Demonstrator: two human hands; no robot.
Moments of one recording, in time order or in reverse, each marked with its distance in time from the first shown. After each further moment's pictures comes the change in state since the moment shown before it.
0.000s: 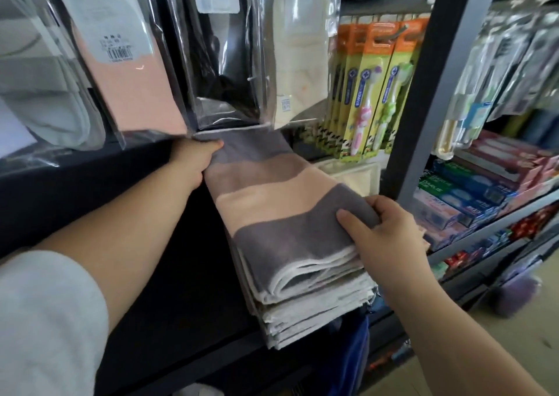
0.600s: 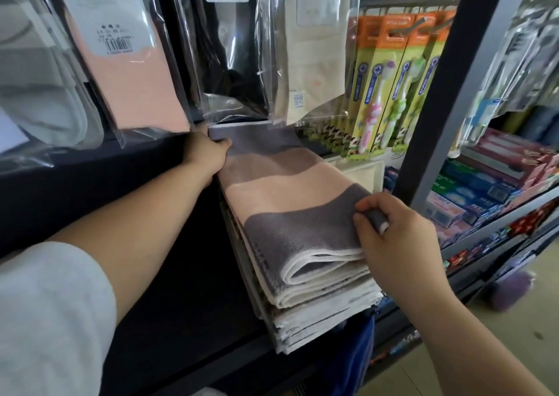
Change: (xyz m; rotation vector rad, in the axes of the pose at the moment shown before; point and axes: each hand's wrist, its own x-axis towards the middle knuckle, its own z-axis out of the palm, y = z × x) left_hand 0.006 -0.005 0.013 0.315 -0.023 0.251; right_hand -0.002 0.002 0.006 -0.319 0.084 -0.190
